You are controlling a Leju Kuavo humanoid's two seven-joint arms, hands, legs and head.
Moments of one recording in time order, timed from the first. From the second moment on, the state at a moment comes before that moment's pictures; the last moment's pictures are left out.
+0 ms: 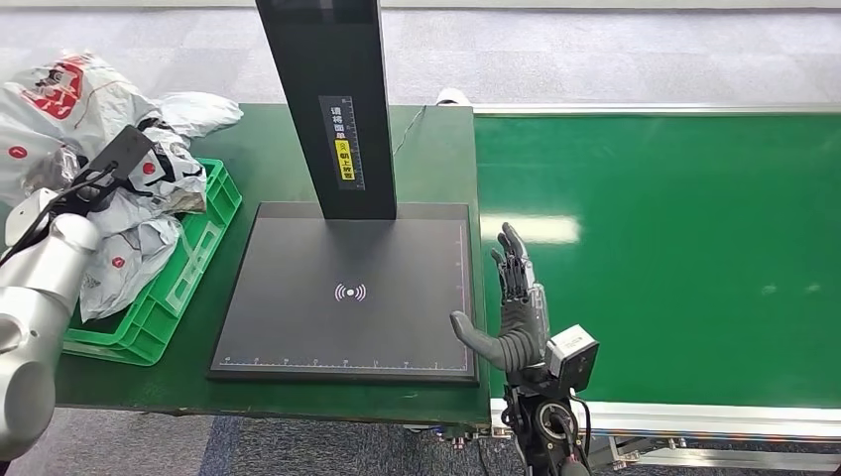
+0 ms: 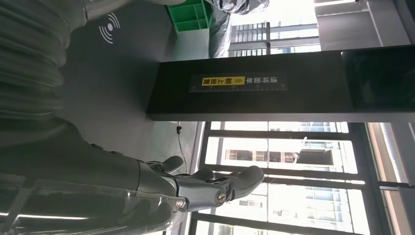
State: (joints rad) left arm -1.05 0.34 0.04 -0.36 -1.01 0.04 0.23; right arm -0.16 0.22 0.14 -1.19 0.10 0.10 -0.70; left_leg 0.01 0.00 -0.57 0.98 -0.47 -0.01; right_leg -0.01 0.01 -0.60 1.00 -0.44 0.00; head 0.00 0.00
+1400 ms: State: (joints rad) left arm -0.92 0.31 0.25 -0.53 -0.64 0.11 -0.32; right arm -0.15 0.22 0.13 -1.17 0.11 0.06 -0.70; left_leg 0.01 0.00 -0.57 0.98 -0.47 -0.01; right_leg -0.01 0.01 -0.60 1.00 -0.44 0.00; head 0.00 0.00
